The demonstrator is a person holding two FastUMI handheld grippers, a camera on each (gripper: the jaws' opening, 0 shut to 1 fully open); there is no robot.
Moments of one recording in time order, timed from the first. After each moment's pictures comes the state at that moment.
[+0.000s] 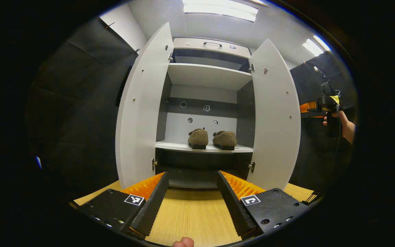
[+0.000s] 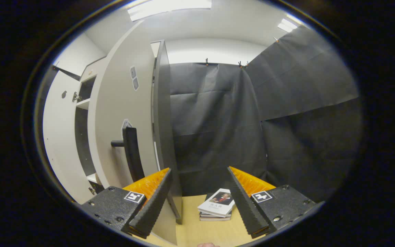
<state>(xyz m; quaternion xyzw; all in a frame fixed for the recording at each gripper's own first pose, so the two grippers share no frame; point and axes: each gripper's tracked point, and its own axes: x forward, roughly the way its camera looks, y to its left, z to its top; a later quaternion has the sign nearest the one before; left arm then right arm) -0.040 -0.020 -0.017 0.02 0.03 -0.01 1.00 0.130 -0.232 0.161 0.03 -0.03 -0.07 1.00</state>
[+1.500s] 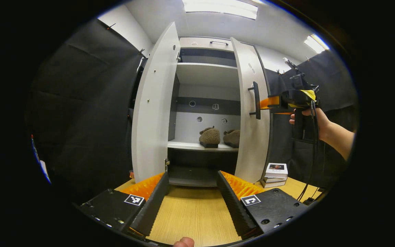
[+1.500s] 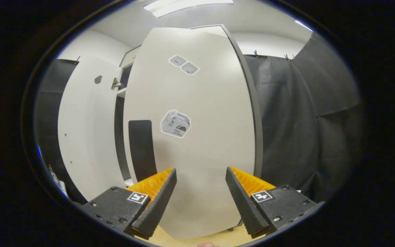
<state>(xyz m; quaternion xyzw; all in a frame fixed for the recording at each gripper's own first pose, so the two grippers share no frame) -0.048 0.010 -0.012 0.03 0.04 0.02 1.00 0.206 -0.014 0.144 0.02 -0.03 0.10 0.99</state>
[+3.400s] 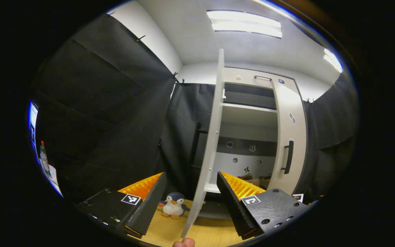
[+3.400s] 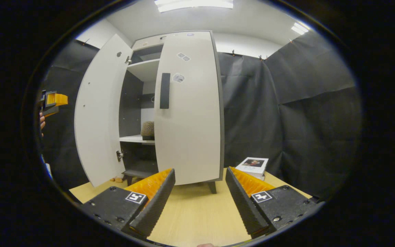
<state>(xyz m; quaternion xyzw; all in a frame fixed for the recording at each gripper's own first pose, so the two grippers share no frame) -0.036 0.180 0.151 -0.03 -0.09 0.15 0.98 0.028 -0.028 -0.054 0.01 0.00 -0.01 1.00</state>
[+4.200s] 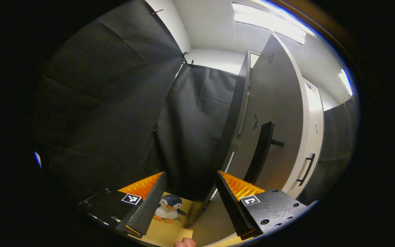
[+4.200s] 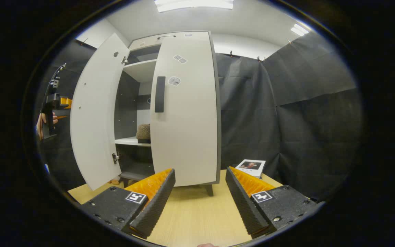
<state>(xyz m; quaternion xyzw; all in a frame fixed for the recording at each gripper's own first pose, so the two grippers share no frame) 0.064 0.256 0.134 -0.09 -0.02 0.08 0.99 0.037 -0.037 -0.037 0.00 -0.01 -0.03 1.00</state>
